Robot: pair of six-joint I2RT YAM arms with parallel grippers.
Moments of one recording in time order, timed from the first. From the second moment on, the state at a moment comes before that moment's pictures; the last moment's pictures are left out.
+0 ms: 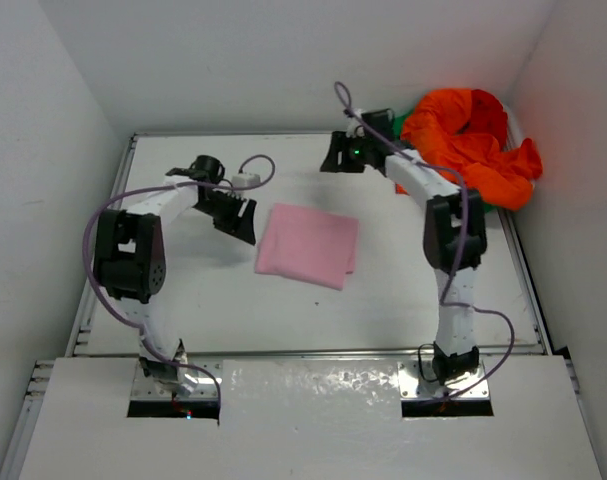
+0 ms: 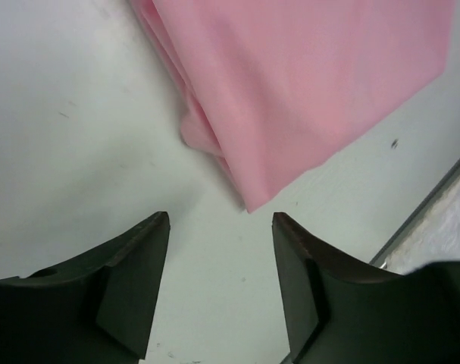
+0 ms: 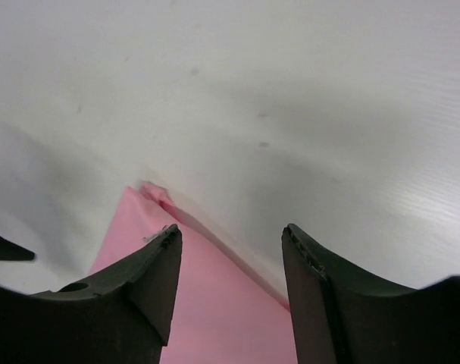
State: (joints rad) left arm -0.14 1.85 1.31 -0.82 0.61 0.34; right arm 0.30 2.23 1.82 -0.30 -0.40 0.27
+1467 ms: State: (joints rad) left arm 0.08 2.20 1.72 -0.68 0.39 0.14; right arm 0.20 1.56 1.14 -0.45 -0.10 0.14
